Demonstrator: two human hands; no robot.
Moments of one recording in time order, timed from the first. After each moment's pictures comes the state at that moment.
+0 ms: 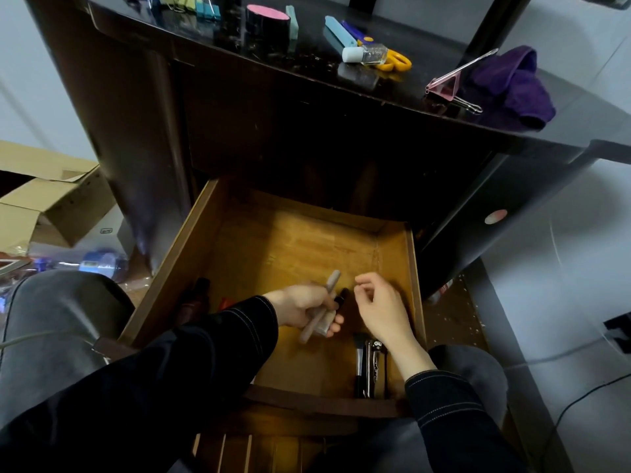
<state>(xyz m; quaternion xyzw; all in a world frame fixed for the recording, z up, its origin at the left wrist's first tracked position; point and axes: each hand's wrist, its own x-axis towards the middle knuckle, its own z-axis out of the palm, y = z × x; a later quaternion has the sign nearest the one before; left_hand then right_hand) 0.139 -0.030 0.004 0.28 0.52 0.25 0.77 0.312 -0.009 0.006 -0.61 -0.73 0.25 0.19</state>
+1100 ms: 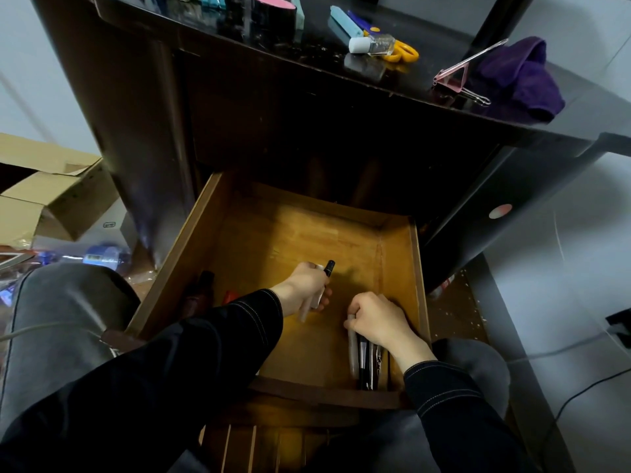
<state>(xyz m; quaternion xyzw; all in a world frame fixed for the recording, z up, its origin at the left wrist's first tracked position) 0.140 -0.015 -0.003 0.28 0.65 0.35 0.62 0.307 -0.014 -0.001 -0.58 -0.79 0.18 -0.08</state>
